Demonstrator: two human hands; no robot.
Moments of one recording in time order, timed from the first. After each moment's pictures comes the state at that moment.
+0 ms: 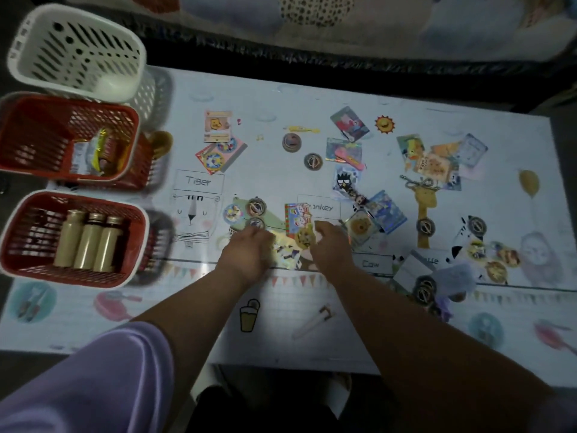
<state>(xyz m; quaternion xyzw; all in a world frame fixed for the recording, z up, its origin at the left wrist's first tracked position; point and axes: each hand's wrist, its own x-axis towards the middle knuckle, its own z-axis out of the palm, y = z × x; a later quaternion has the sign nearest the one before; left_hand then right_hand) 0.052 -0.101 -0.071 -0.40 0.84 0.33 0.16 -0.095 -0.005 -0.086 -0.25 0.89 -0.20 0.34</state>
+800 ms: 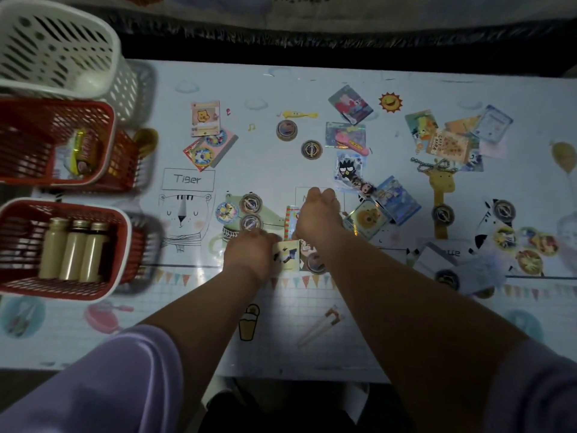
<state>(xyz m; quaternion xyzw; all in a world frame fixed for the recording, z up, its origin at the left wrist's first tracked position) 0.025 -0.095 -0.098 -0.36 0.89 0.18 0.22 -0.116 -0.061 -0.110 -0.28 0.90 -0.06 0.33</state>
